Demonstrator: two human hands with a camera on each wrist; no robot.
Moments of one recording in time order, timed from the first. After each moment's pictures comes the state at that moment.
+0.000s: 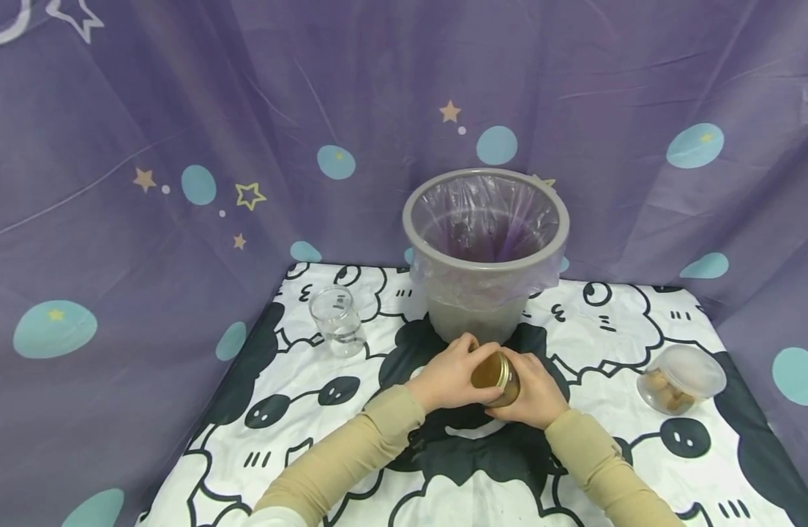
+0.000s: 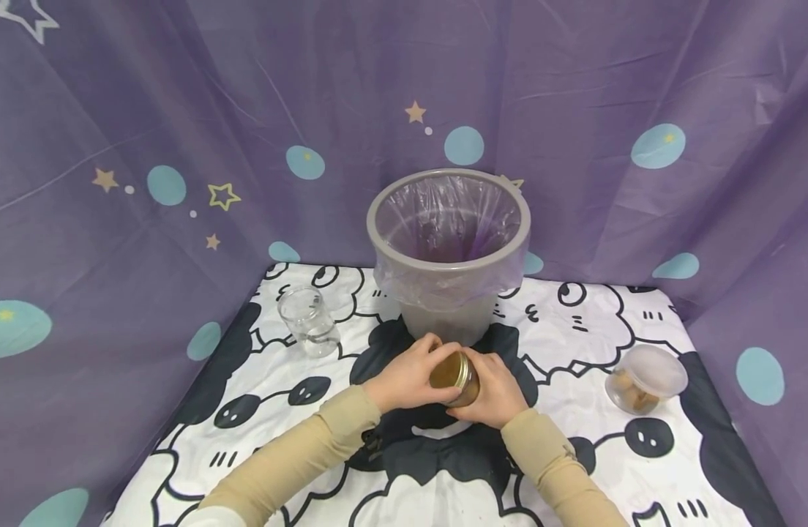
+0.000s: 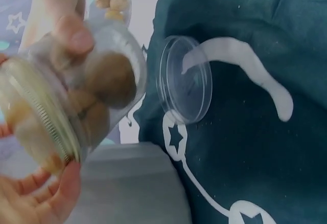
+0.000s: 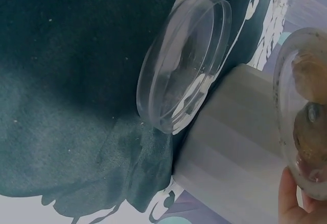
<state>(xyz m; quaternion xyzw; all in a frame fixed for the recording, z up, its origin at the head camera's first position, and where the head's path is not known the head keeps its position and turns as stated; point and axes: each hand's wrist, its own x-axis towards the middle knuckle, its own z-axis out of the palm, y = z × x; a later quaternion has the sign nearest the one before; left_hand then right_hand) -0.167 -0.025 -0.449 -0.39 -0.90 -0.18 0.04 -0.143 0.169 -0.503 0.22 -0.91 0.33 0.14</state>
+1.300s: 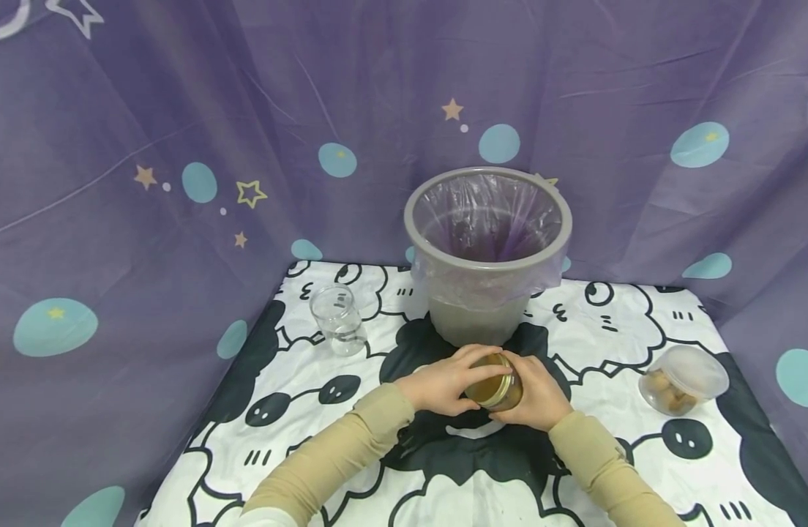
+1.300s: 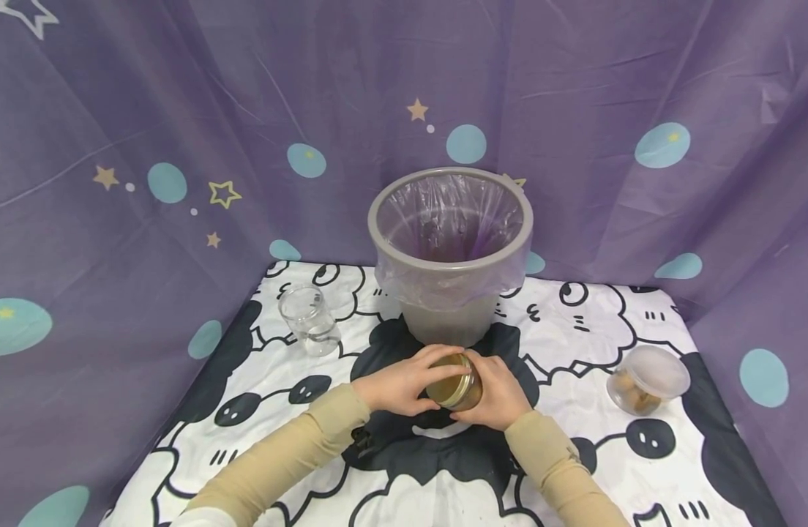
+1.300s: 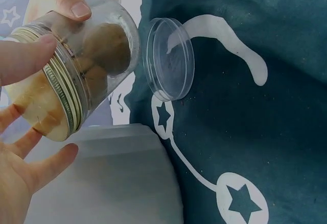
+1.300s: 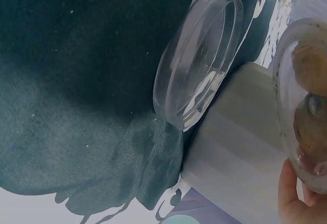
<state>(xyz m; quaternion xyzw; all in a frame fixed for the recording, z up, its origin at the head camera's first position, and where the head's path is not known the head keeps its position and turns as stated) -0.174 -0.044 -0.451 -0.55 -0.82 -0.15 -0.03 -0.142 0.174 -0.509 0.24 -0.90 0.32 0.14</state>
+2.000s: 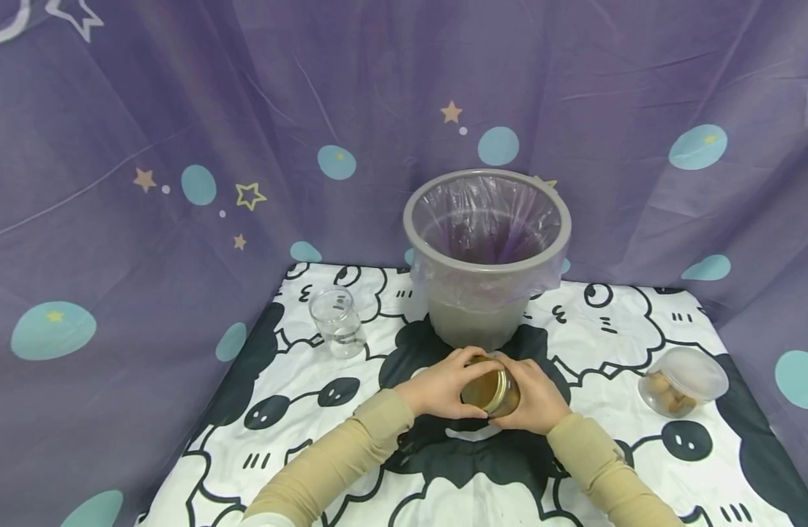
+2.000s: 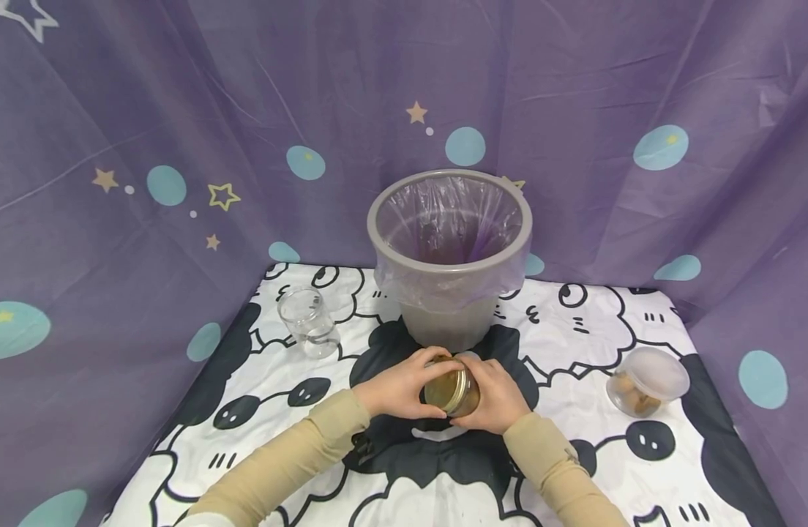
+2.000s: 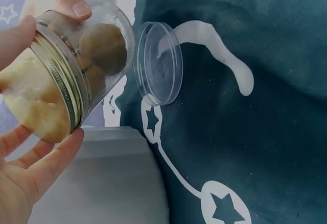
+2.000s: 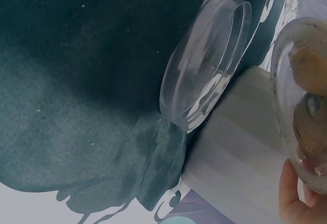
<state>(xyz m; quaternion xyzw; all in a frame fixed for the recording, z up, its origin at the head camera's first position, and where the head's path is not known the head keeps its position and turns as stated) -0.172 -0.045 -0.460 -0.49 -0.86 -0.18 -0.03 -0.143 0.173 -0.508 0.25 -0.91 0.29 0.12</state>
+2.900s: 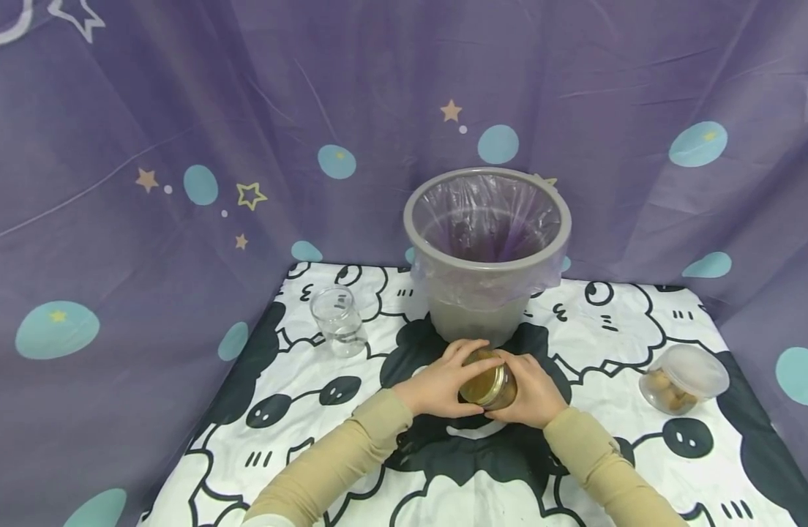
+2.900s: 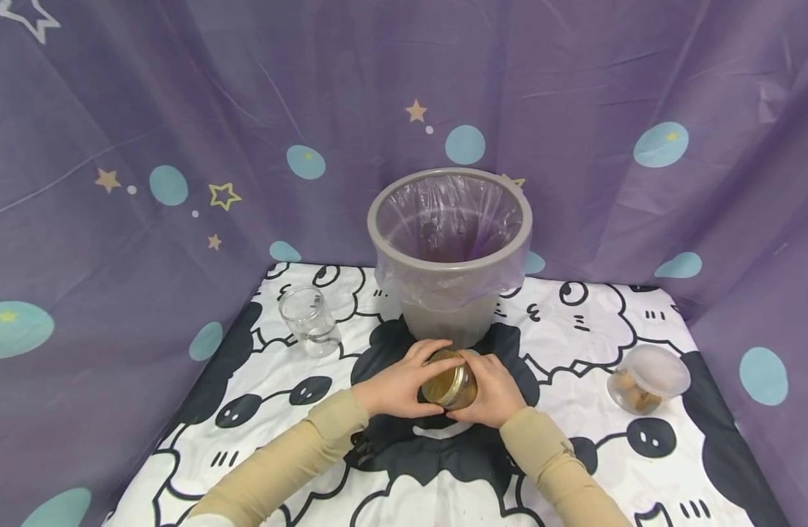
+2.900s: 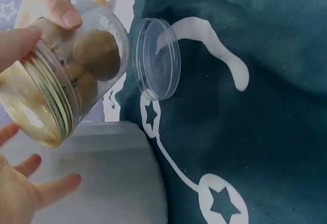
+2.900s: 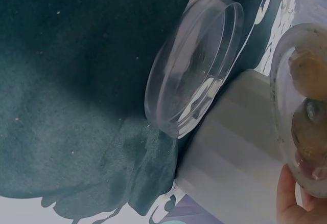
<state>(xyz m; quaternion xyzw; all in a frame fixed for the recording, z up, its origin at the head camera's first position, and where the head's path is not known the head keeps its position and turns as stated) -0.169 -0.048 -0.462 -0.48 -0.86 -0.17 -0.01 -0.146 0.168 -0.506 0.25 -0.91 0.31 0.13</state>
